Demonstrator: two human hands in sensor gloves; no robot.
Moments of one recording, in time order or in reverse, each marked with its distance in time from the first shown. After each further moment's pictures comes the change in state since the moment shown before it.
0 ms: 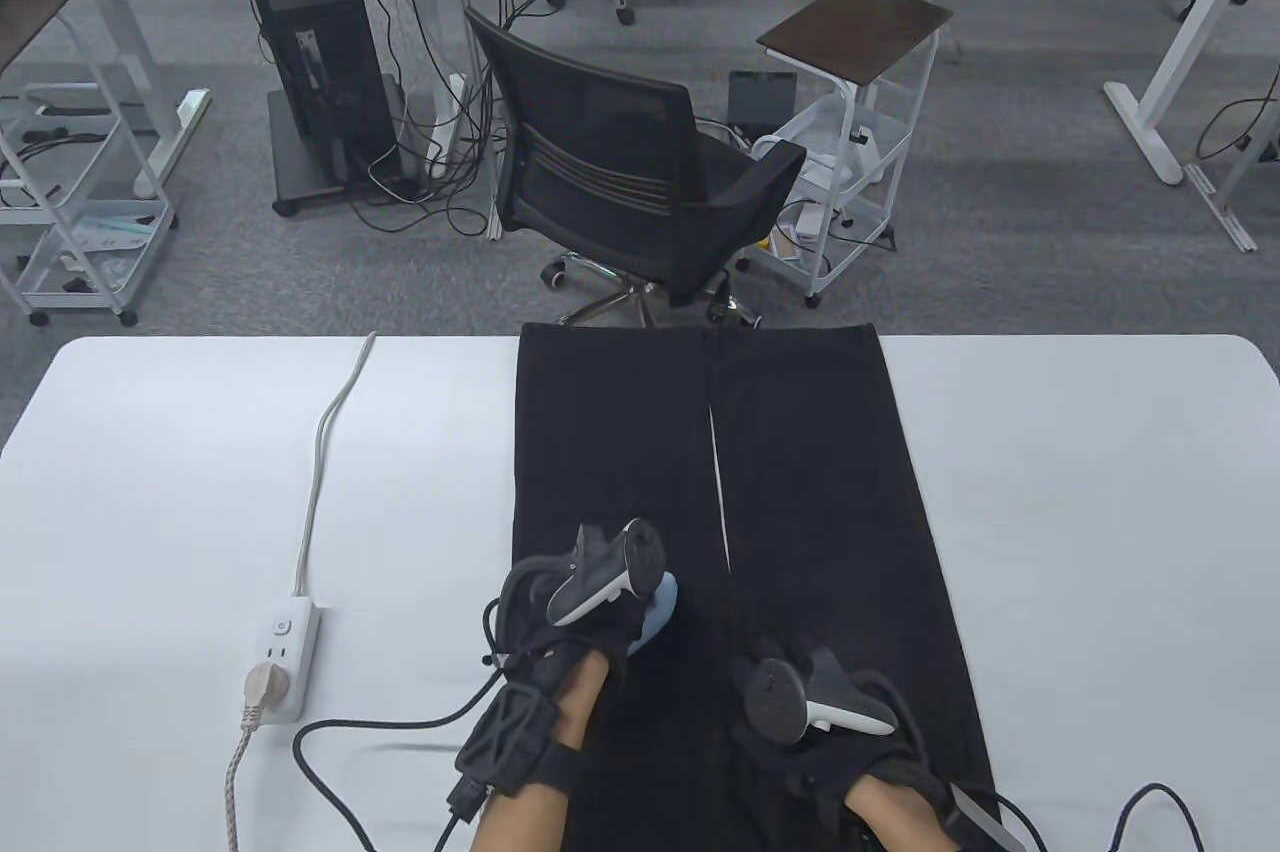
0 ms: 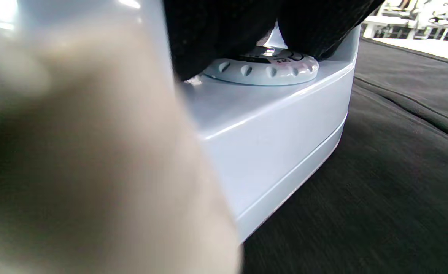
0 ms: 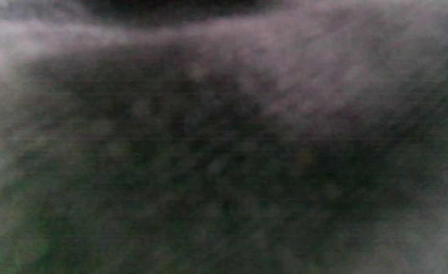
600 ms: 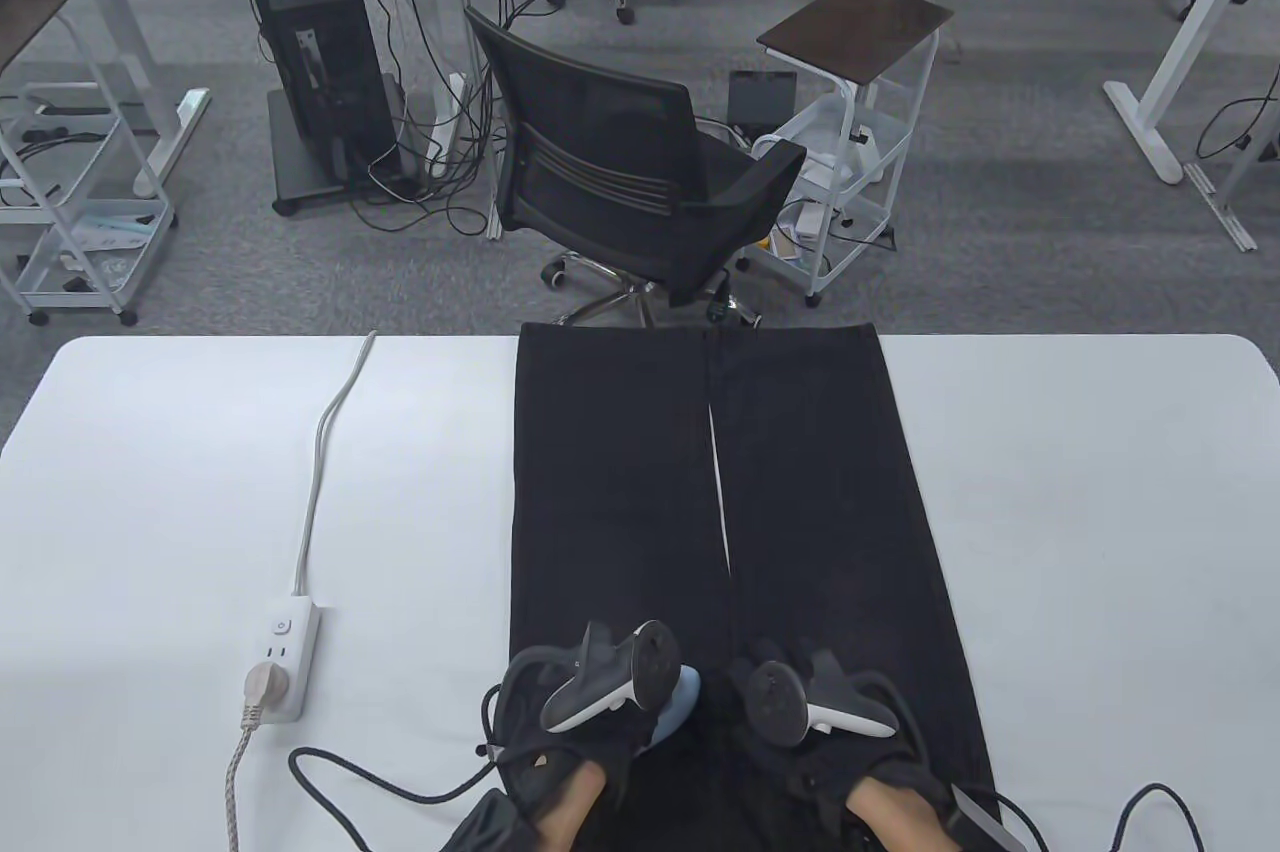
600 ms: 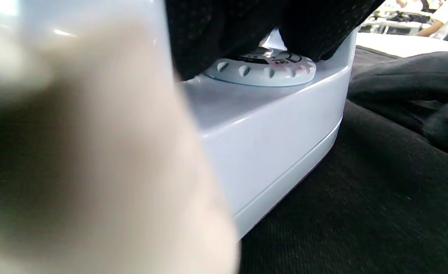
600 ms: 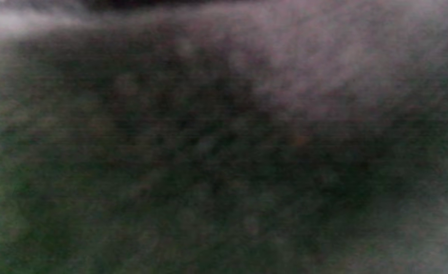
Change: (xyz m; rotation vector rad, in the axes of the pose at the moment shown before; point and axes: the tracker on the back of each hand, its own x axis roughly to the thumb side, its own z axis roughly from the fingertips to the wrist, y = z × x) left_hand 0.015 -0.021 0.063 -0.015 -0.133 -0.008; right_hand 0.000 0.001 0.001 -0.006 0.000 0.010
